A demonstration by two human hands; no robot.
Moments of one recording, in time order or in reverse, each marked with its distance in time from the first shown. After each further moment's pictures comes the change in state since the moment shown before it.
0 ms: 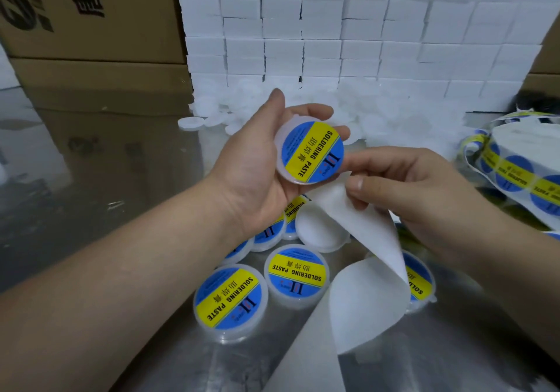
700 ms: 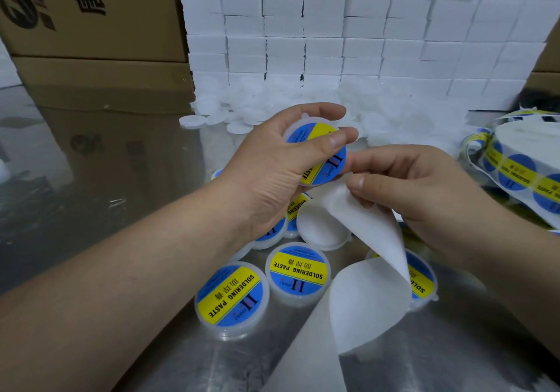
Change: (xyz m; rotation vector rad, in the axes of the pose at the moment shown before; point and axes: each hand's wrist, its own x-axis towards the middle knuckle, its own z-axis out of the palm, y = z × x) left_hand -0.005 -0.007 0.005 0.284 0.028 0.179; right_hand 0.000 0.000 0.001 0.013 0.013 0.034
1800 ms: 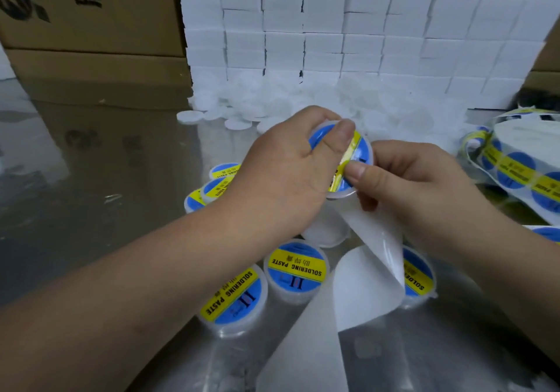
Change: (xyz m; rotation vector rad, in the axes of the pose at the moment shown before) left_hand -0.007 -0.006 0.005 0.688 0.124 0.237; right_hand -0.001 0.005 0.003 -0.254 0.167 -0.055
